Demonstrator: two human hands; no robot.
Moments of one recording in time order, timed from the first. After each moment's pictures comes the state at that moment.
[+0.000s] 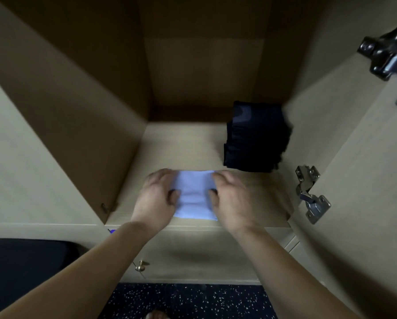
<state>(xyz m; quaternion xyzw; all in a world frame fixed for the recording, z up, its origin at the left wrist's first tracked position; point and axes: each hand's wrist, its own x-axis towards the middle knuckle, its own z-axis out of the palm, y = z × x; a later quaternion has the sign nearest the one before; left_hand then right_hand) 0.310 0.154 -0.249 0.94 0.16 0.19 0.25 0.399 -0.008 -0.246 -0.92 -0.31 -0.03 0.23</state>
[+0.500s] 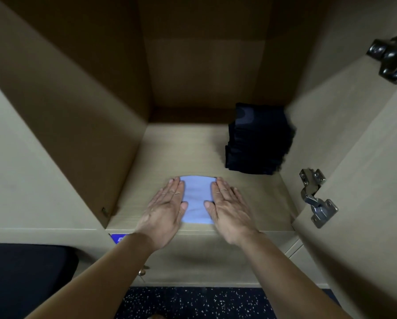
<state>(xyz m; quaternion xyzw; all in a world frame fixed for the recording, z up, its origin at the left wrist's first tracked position) 0.310 0.158 -0.283 0.98 0.08 0.07 0.15 0.398 -0.008 -0.269 -0.93 -0.34 0.09 0.10</state>
